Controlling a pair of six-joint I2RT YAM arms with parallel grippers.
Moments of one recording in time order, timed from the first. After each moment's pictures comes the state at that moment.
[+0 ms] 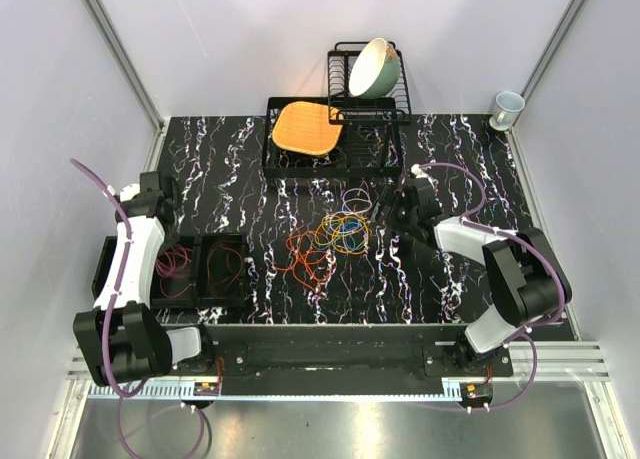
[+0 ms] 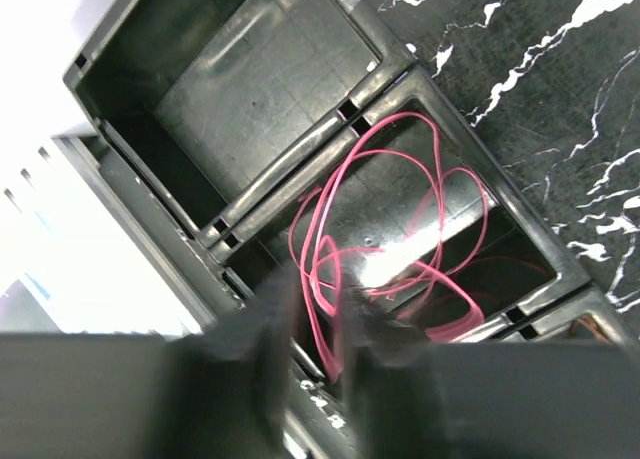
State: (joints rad) left arm 0.17 1.23 1.00 -0.98 -0.55 -0.54; right arm 0.37 1.59 0.78 0.11 -0.05 0.66
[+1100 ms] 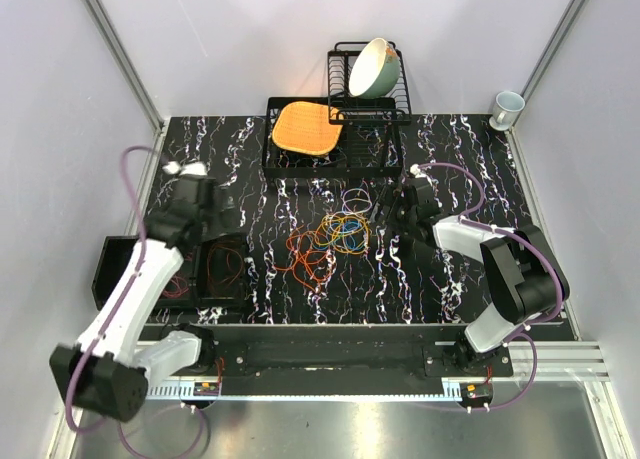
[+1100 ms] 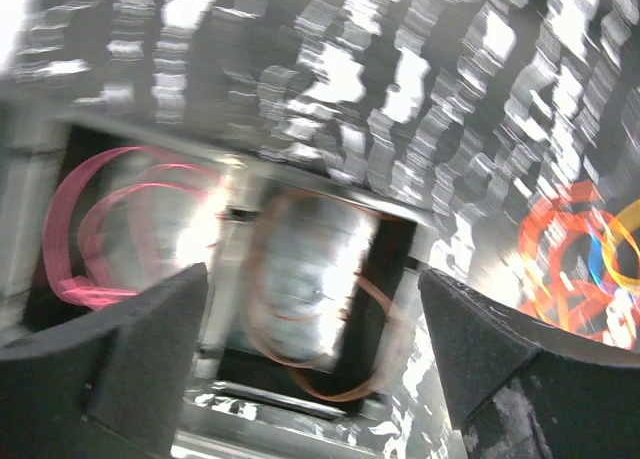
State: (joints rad) left arm -0.20 1.01 0.98 -0.83 -0.29 -0.43; right arm 0.37 1.61 0.78 0.11 -0.05 0.66
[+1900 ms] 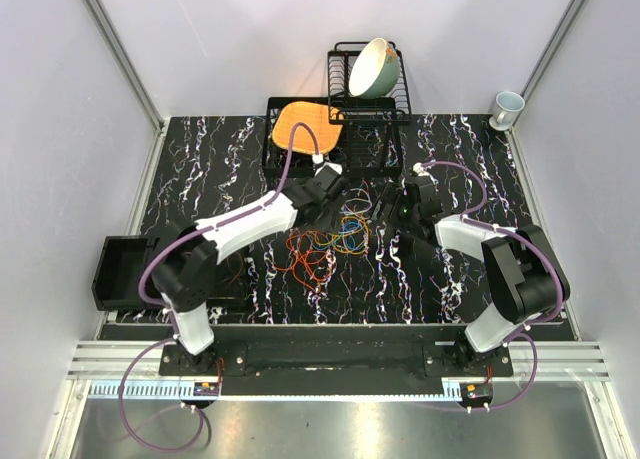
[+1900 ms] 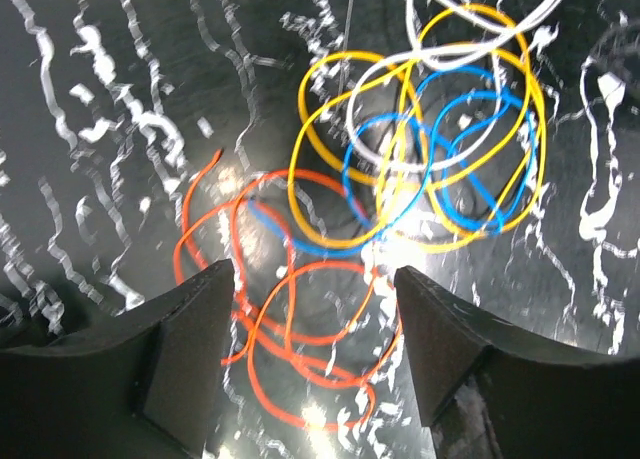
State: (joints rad) left arm -0.78 1.77 1.37 -0.65 -0.27 -0.47; right arm 0.35 1.61 0.79 0.11 -0.06 0.66
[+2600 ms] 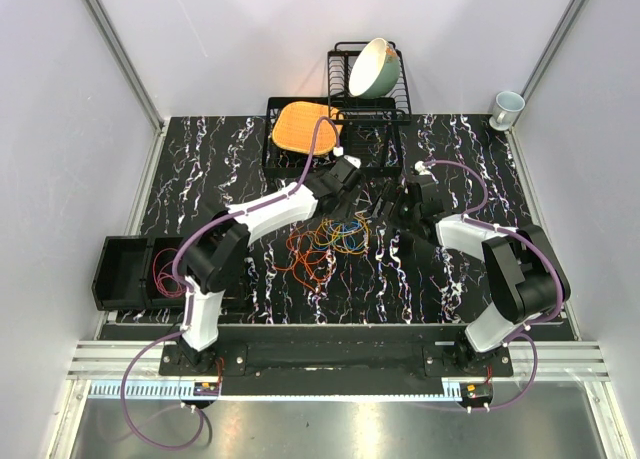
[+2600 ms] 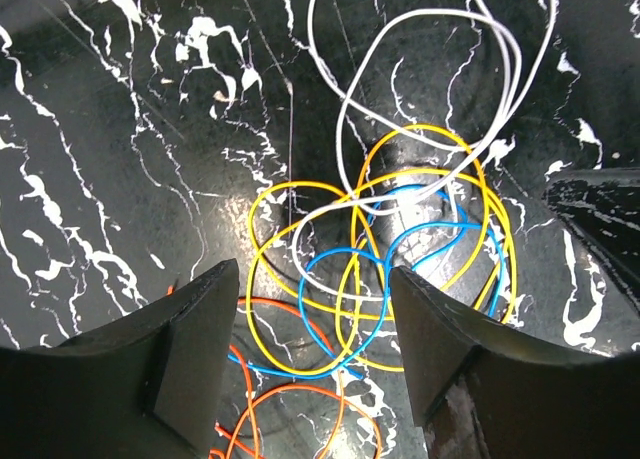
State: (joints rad) left arm -0.78 2.00 1.55 -0.55 -0.26 -0.36; right arm 0.34 1.62 0.79 0.13 -0.07 0.67
